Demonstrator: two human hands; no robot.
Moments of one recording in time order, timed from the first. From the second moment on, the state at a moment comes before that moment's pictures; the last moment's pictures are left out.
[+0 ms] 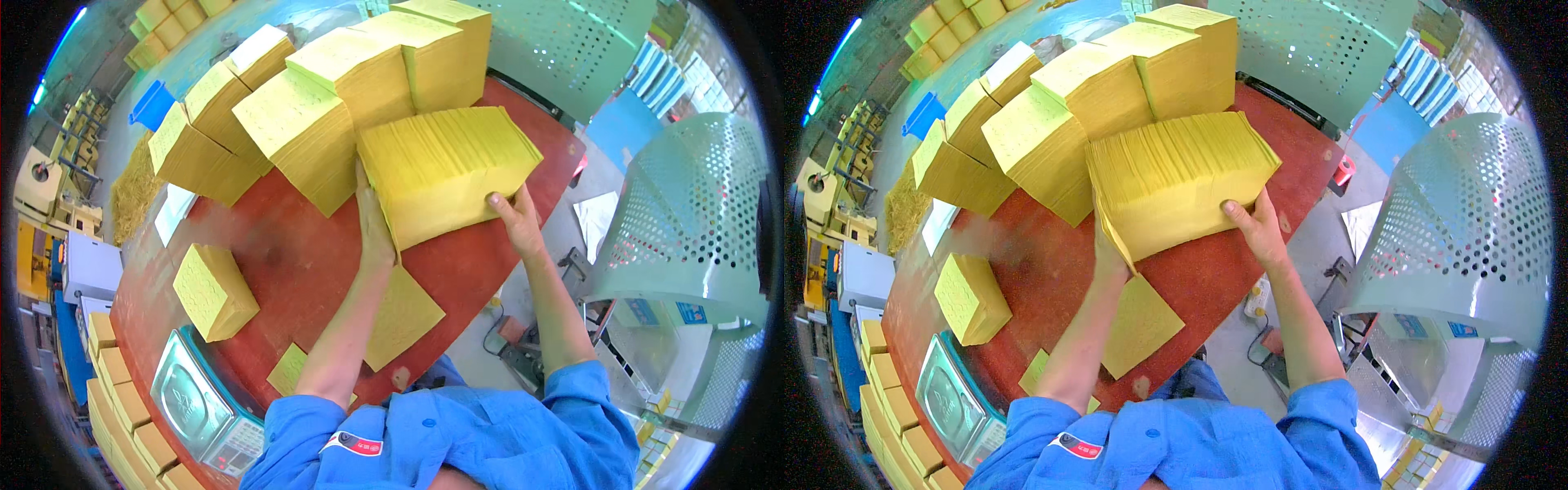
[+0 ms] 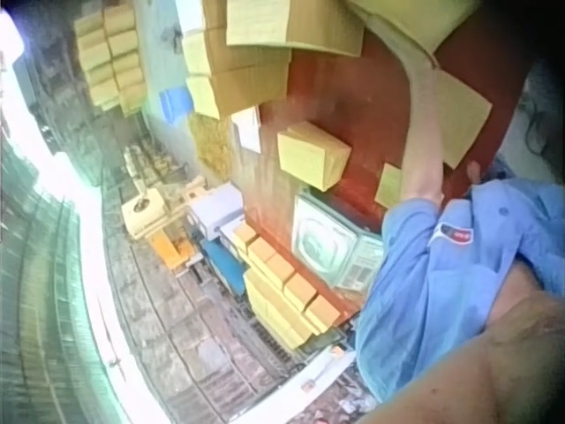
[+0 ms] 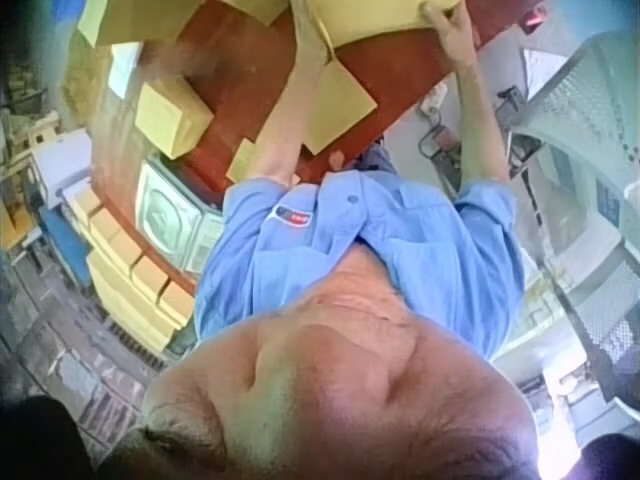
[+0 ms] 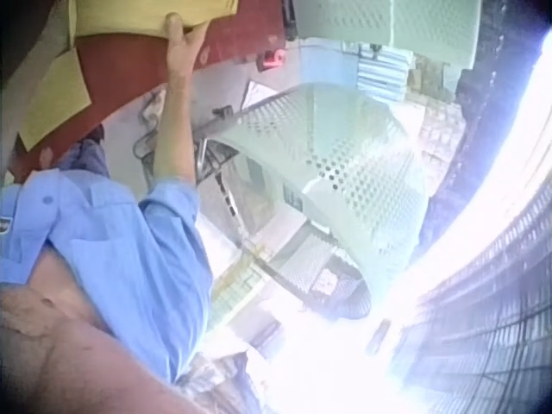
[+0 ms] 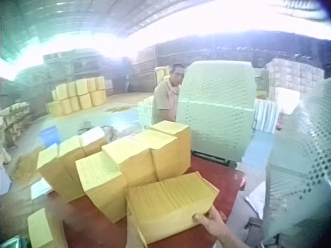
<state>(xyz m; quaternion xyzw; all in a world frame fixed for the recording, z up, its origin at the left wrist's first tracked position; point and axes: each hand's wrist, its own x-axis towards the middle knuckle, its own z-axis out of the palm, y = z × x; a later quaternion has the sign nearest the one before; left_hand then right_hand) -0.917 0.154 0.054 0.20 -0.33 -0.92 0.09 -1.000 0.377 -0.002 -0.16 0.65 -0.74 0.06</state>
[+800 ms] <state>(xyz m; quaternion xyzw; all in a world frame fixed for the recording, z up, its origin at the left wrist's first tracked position) -0.716 -0.079 0.134 0.29 -0.69 -0.59 0.29 -0.931 0.060 0.000 -0.14 0.41 -0.68 0.59</state>
